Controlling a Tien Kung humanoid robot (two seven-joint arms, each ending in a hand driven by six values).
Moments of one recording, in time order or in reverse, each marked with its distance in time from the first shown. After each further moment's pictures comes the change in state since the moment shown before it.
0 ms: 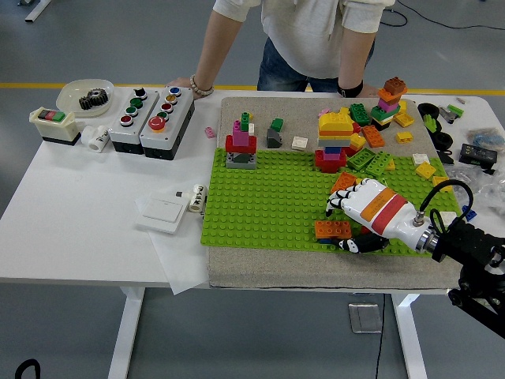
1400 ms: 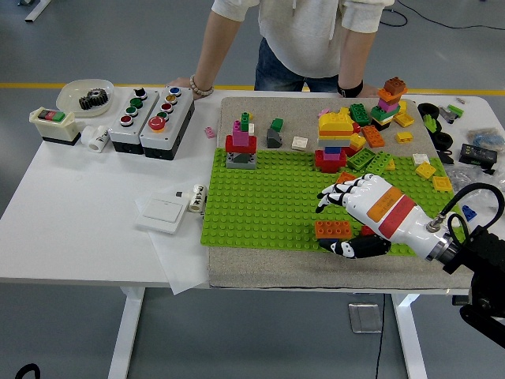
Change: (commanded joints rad) left arm 0.018 -0.005 -0.009 0.011 0.036 0.016 -0.009; right arm -0.138 -0.114 0.126 0.321 0.106 0.024 0.021
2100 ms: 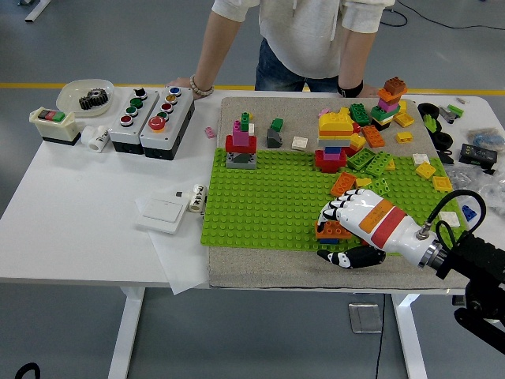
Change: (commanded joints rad) left arm -0.004 0.002 0.004 0.000 -0.004 0.001 -0.002; right arm 0.023 0.042 -0.040 -0.091 -0.030 0.036 -0.009
